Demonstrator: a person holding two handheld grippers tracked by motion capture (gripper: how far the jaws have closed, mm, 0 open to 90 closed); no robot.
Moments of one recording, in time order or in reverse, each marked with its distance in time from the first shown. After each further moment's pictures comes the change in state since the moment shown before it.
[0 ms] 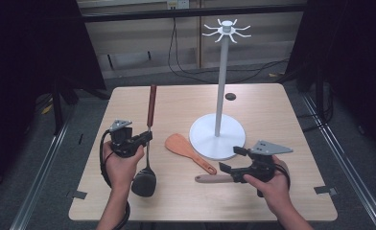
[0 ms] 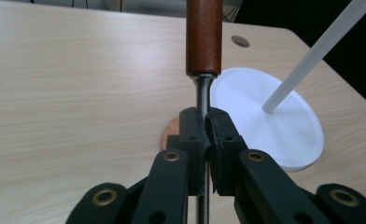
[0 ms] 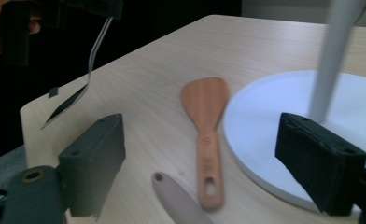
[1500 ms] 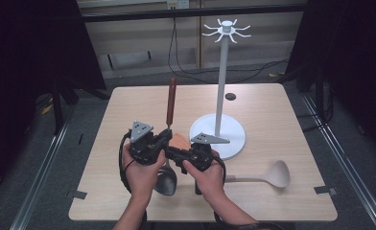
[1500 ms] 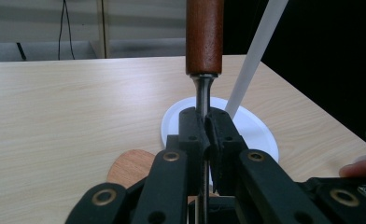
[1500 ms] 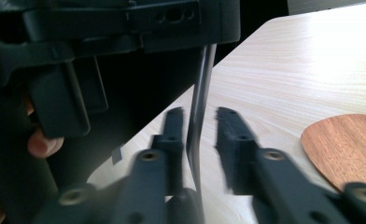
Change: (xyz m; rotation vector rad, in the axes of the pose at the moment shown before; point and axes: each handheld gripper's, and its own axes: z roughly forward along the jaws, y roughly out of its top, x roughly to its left) left arm -0.069 -0.004 -0.005 -0.125 -0.030 0.112; right arm 0.083 0.038 0.118 -0.065 0.133 0.240
